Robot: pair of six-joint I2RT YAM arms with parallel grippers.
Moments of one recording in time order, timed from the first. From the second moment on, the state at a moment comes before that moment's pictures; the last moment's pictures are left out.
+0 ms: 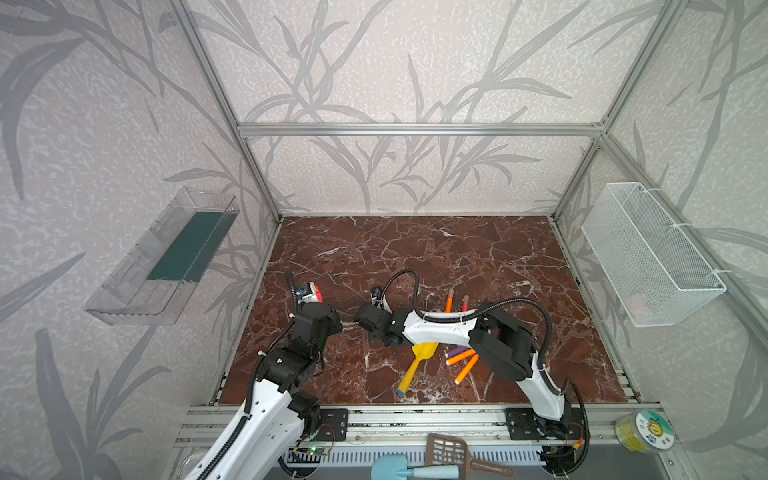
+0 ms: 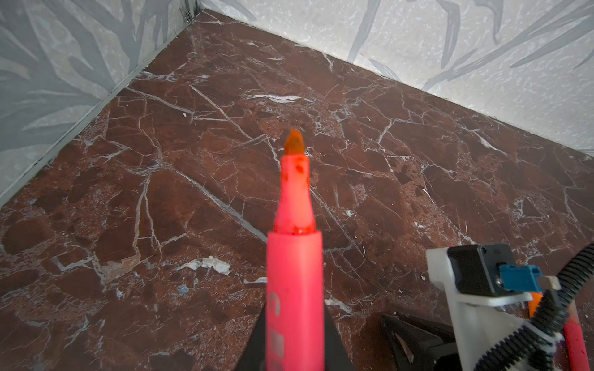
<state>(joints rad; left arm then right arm) -0.36 0.61 0.49 -0.47 -0.37 -0.53 1.13 2.20 1.54 -0.40 0.41 0.74</state>
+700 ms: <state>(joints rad) -0.46 0.70 0.48 -0.32 0.00 -0.53 1.08 1.44 0.99 -0.23 0.43 0.72</state>
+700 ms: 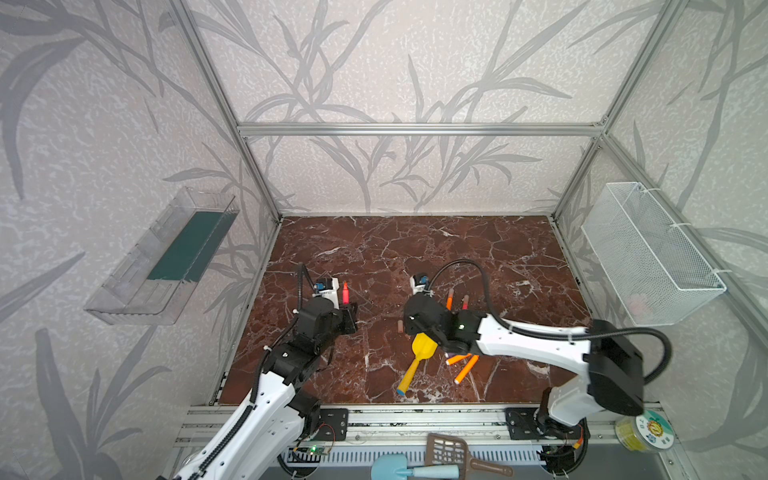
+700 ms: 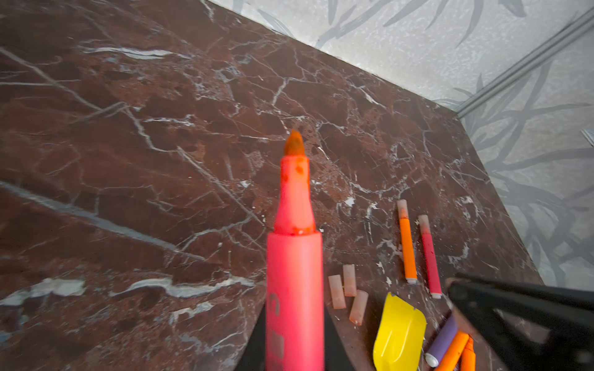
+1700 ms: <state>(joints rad) -1.20 1.35 0.66 0.20 -0.19 -0.42 0.76 0.45 0.15 0.18 0.34 0.88</state>
